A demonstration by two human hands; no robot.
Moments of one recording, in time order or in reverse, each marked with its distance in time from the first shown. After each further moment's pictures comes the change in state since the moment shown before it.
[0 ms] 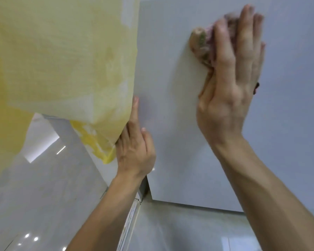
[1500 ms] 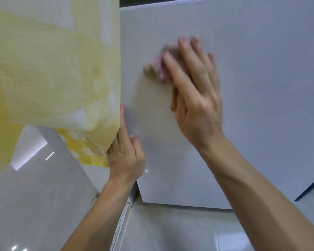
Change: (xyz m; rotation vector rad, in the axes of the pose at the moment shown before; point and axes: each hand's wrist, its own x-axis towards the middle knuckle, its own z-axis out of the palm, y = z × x) left_hand -0.005 0.004 0.008 -0.096 -0.026 -0.031; right_hand -0.003 0.007 0.000 0.027 -0.109 -0.232
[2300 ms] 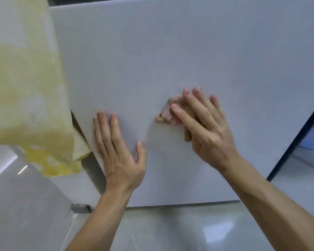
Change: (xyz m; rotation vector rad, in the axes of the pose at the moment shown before) left_hand -0.024 0.048 0.037 0.083 -0.001 0.040; right_hand -0.080 0.078 -0.080 -0.216 -0.265 -0.134
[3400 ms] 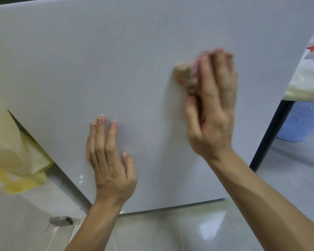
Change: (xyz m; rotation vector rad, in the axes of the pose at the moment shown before) left_hand -0.011 0.044 0.029 -0.064 -0.001 0.138; right_hand 0.011 0.038 -0.034 0.217 0.231 0.364
